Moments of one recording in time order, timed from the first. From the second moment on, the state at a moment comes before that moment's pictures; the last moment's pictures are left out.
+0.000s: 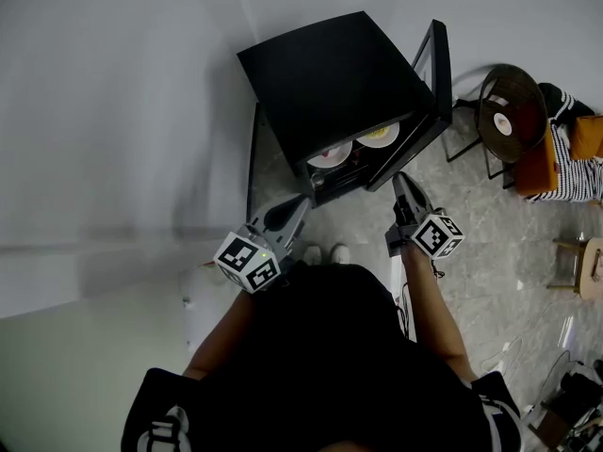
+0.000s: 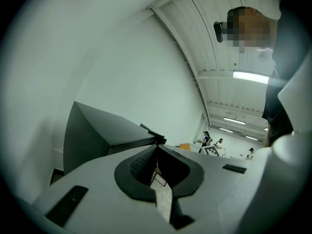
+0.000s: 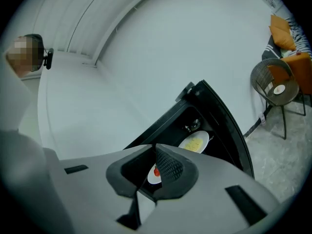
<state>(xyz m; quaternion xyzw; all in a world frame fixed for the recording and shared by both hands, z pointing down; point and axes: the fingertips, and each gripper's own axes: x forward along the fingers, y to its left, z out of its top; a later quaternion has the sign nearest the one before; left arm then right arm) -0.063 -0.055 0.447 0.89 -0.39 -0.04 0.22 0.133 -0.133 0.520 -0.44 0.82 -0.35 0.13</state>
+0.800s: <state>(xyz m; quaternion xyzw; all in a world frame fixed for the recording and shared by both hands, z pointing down) -0.055 -0.037 0.446 0.92 -0.35 -0.02 0.19 0.087 -0.062 0.454 -0.43 0.89 -0.17 0.05</state>
